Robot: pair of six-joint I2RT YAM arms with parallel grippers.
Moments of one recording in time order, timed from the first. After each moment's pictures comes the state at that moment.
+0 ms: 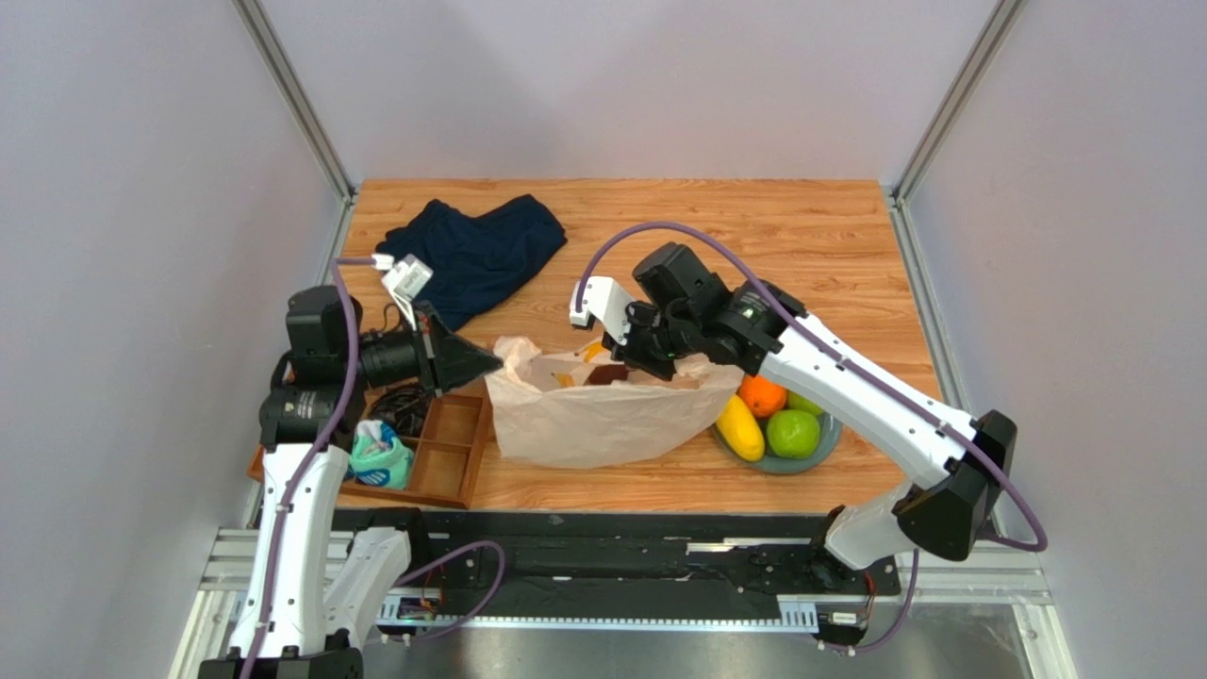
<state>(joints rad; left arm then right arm) 0.03 0.77 0.92 -0.66 1.09 -0.19 0.87 1.47 1.50 -0.90 -0.18 -0.45</state>
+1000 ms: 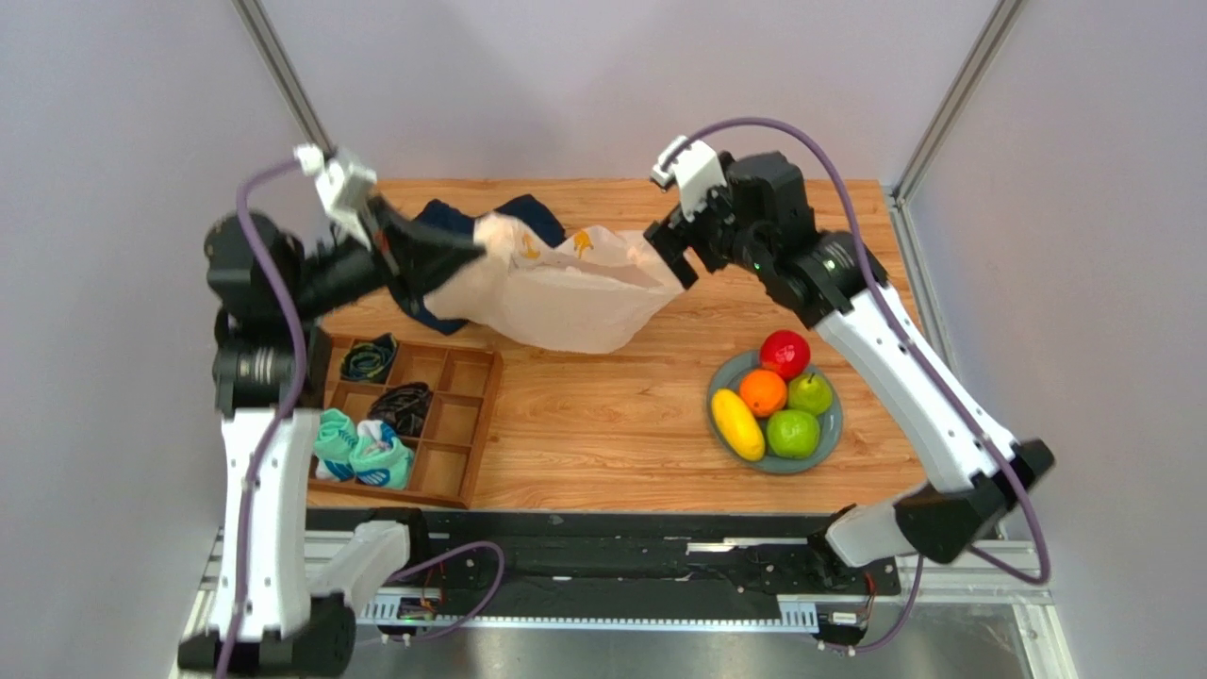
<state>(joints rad) 0.00 1.04 1.46 -0.28 1.03 -0.30 0.58 1.48 1.74 -0.71 0.04 -0.39</state>
